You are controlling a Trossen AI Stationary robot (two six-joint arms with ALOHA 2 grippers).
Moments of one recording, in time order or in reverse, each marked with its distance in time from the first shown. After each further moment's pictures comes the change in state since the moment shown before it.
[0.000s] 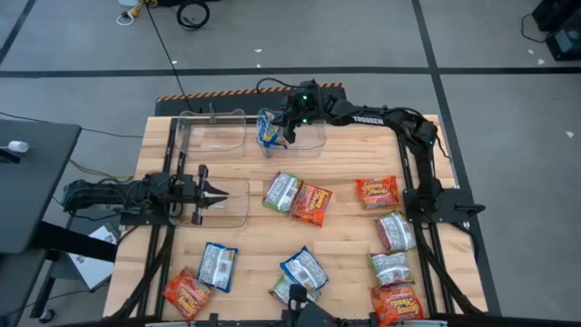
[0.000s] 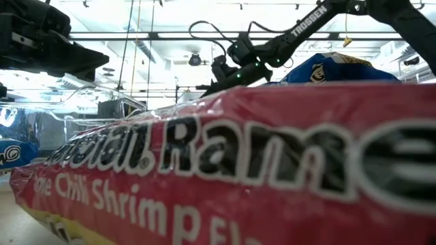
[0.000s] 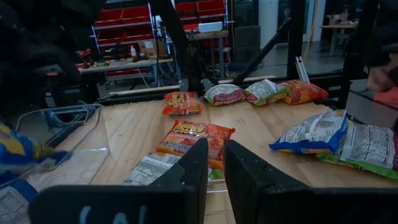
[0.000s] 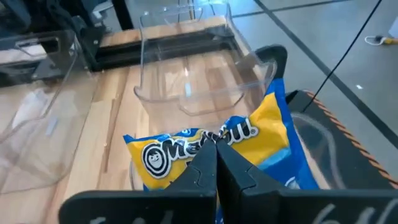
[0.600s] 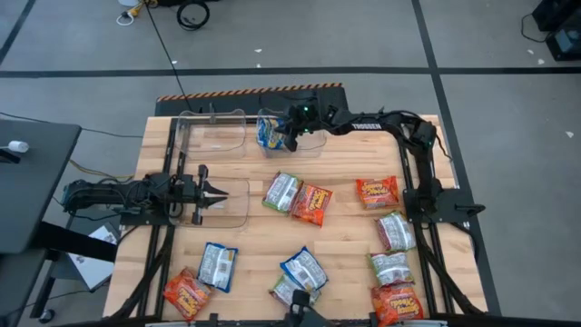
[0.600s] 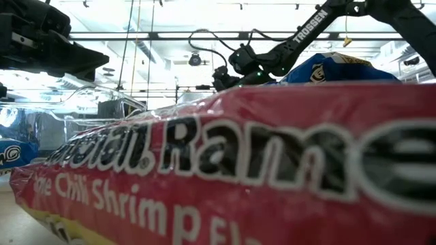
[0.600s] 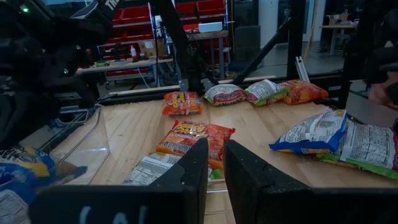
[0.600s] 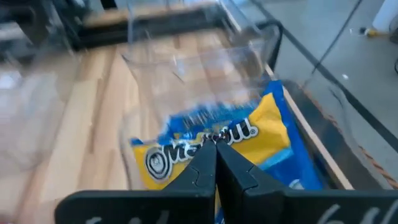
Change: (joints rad) left arm 0.000 0.000 0.000 0.000 0.000 0.000; right arm 0.030 0.001 -0.122 0.120 0.082 0.007
